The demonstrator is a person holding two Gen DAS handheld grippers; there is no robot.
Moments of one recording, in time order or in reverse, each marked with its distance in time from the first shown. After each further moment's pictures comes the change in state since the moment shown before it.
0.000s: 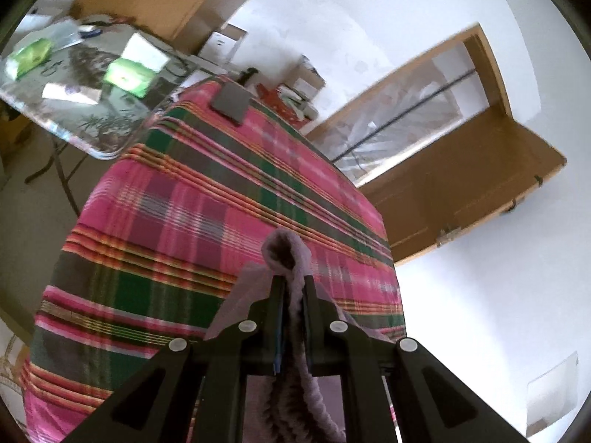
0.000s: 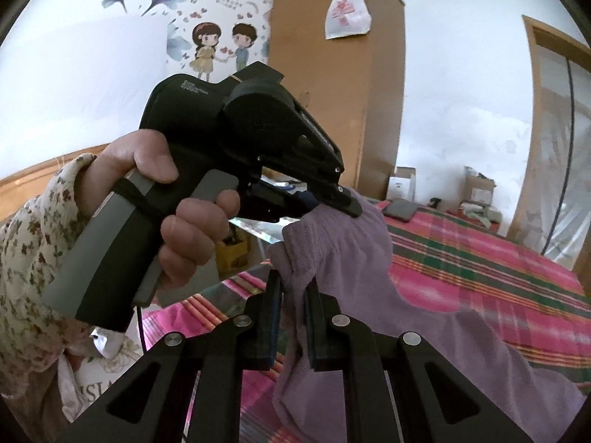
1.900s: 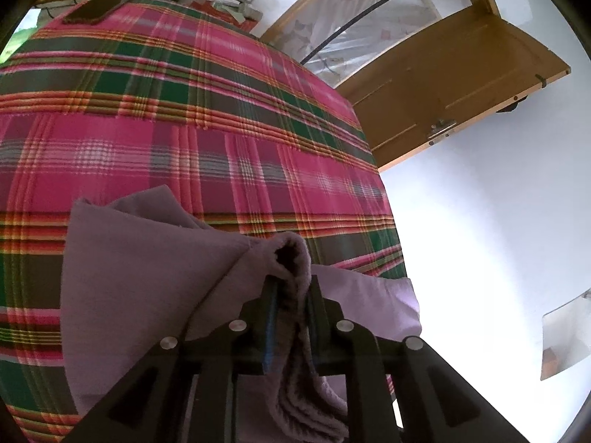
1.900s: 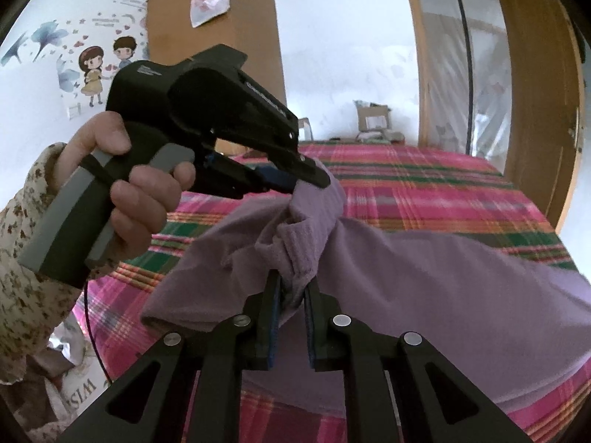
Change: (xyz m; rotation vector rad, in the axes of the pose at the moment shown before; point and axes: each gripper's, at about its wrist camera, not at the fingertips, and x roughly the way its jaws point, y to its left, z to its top) left arm 0.180 -0.117 -0.078 0.159 0.346 -0.033; right arm -0.078 -0.153 -0.100 0.323 0.125 -0.255
